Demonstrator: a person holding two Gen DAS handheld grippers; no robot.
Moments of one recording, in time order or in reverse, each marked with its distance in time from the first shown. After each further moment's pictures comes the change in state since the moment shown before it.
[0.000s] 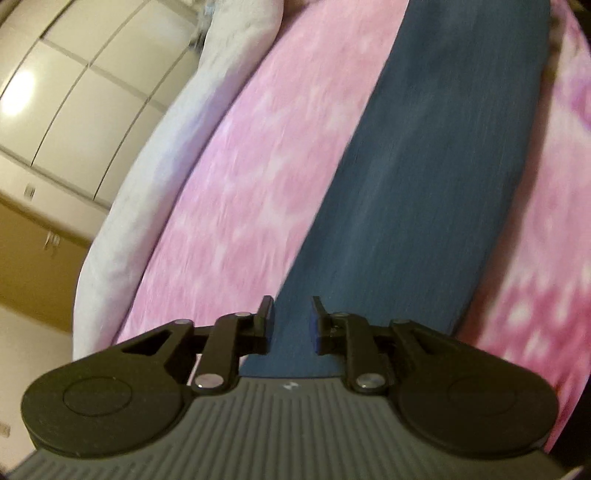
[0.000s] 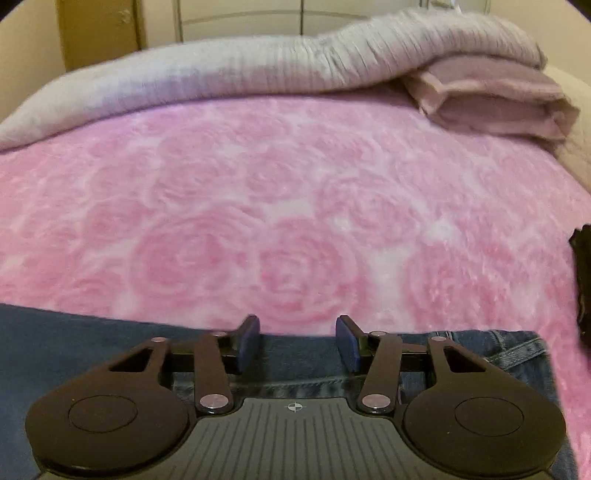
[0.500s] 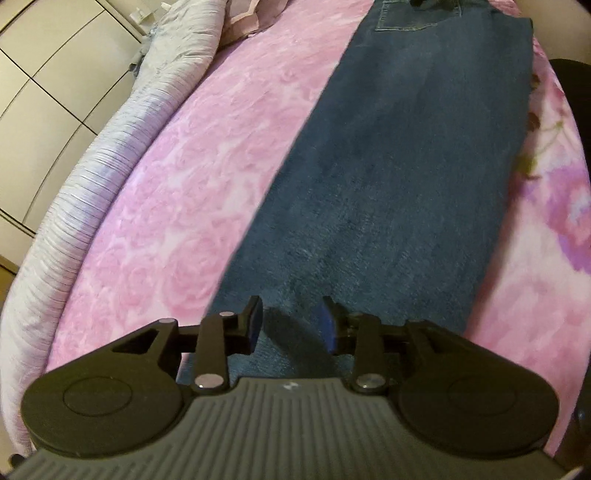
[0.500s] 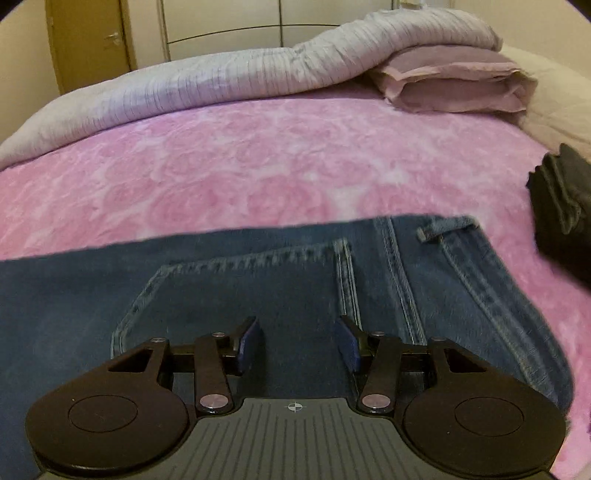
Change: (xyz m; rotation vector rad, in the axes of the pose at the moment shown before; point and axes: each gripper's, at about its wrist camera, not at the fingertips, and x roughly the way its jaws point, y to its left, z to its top) left arm 0.045 -0.046 0.075 -0.004 -0.090 -0.197; right arm -0.064 -0.005 -0.063 0.095 -0.038 -0.040
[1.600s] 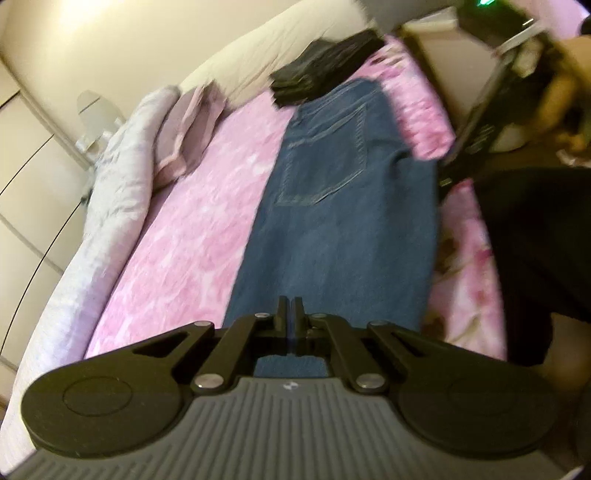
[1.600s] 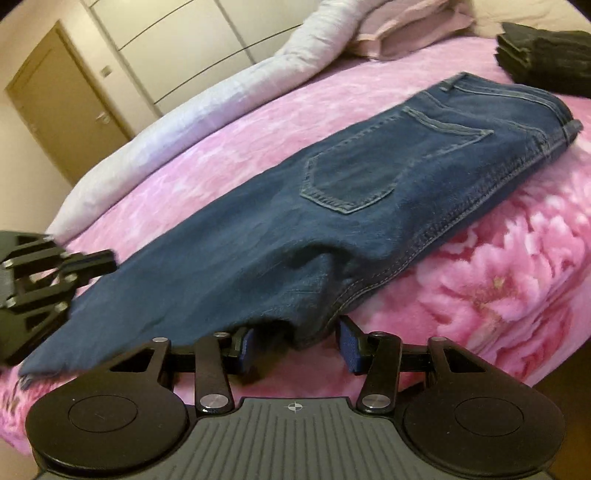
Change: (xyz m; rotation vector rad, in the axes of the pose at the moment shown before) left arm -0.048 -0.078 0.101 0.184 -0.376 -0.162; right arm -0.091 0.110 -0.132 0.385 -0.030 0.152
